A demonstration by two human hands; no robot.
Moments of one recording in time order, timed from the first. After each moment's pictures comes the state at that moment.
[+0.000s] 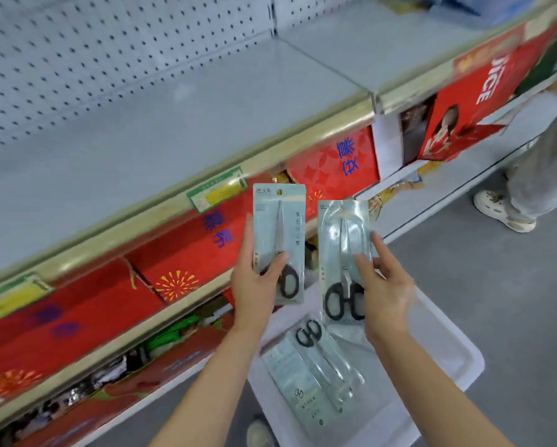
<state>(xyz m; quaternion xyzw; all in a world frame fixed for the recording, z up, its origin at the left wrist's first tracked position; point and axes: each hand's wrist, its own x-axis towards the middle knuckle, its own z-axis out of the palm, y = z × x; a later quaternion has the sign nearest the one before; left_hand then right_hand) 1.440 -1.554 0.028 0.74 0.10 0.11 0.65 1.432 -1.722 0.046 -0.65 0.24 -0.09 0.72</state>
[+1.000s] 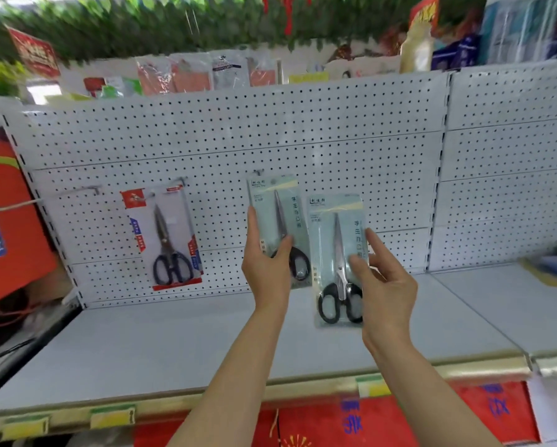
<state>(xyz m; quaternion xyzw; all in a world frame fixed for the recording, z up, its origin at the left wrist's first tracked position) 1.457 -1.364 0.382 0.63 0.12 0.51 0.57 1.477 -1.504 0.366 -0.51 -0.15 -0.12 0.84</state>
